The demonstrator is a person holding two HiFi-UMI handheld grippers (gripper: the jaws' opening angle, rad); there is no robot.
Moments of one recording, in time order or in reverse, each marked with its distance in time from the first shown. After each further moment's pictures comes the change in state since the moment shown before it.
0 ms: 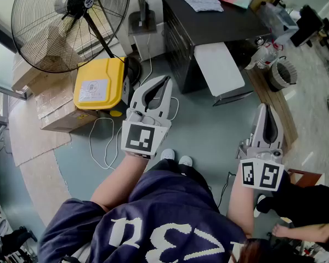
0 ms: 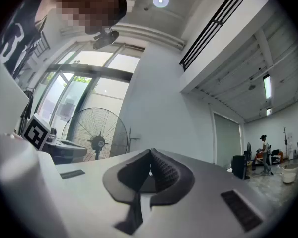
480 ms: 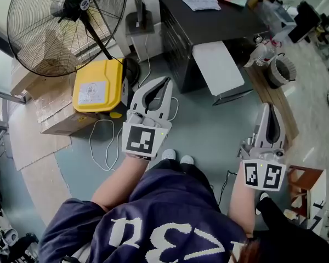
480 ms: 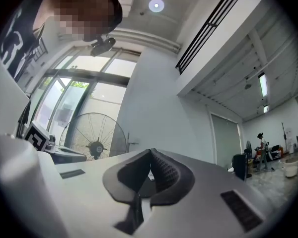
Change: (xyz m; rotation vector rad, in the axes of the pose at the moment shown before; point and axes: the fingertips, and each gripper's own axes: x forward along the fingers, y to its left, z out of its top) left arm 0.004 0.000 -0.005 0.003 -0.002 -0.021; right arm 0.000 -0.004 0.004 0.044 -0.046 -0.018
